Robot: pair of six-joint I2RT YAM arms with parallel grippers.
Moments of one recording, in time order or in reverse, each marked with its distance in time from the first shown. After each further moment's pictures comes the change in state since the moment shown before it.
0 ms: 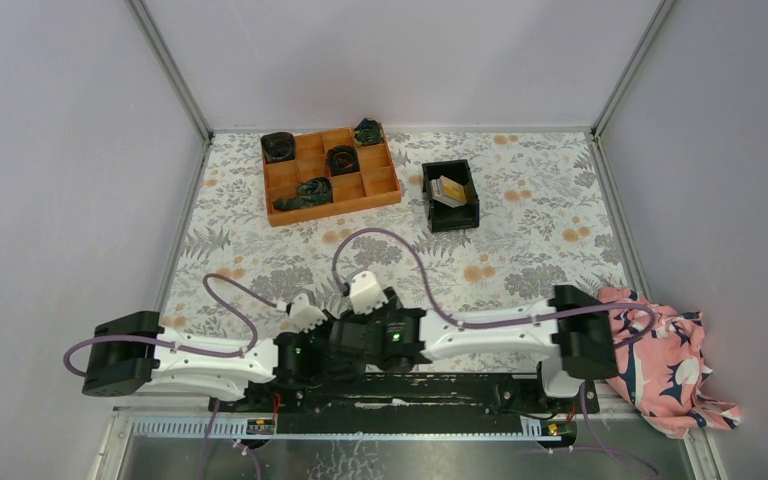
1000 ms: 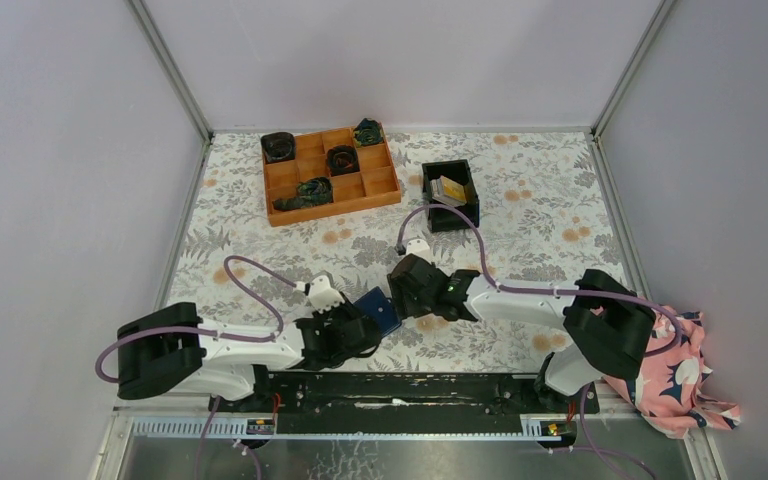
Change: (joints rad) left arm 0.196 0.222 0.074 0.258 -0.007 0.347; right arm -0.465 -0.203 -0.489 0.545 -0.454 -0.193
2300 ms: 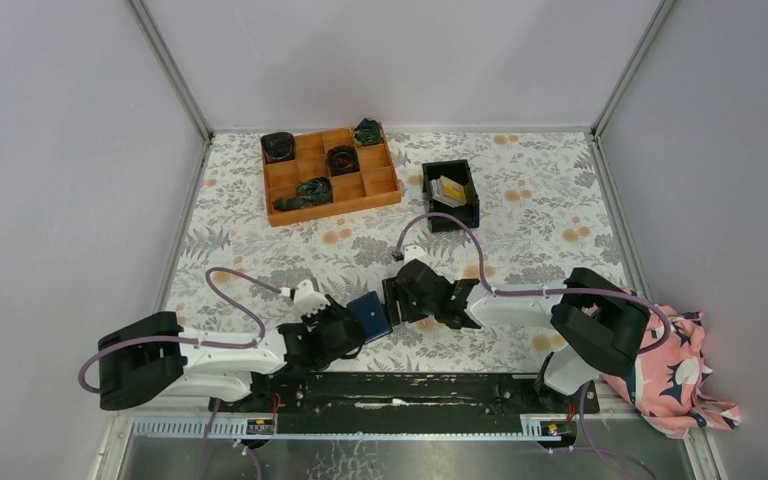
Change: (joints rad) left arm 0.042 -0.103 -0.129 0.105 0.034 -0.007; right arm -0.006 0.027 -0.117 0.259 -0.143 0.006
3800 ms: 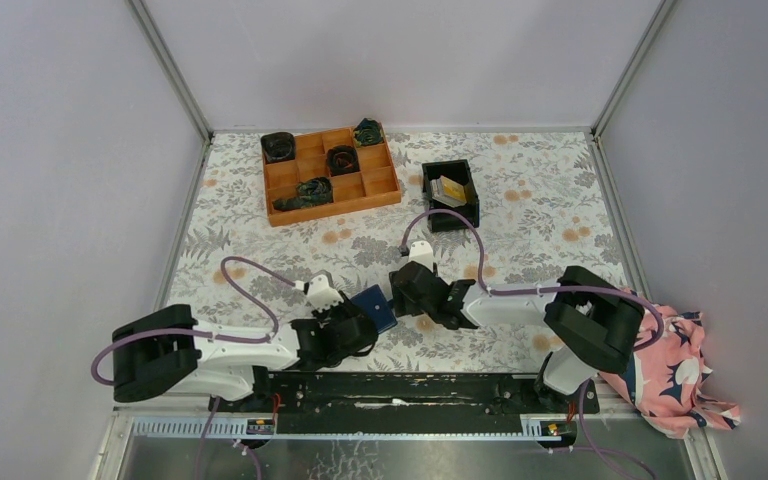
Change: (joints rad) left arm -0.027 0.070 0.089 -0.024 -0.013 0.058; right arm 0.009 0.034 0.008 0.011 0.247 -0.002
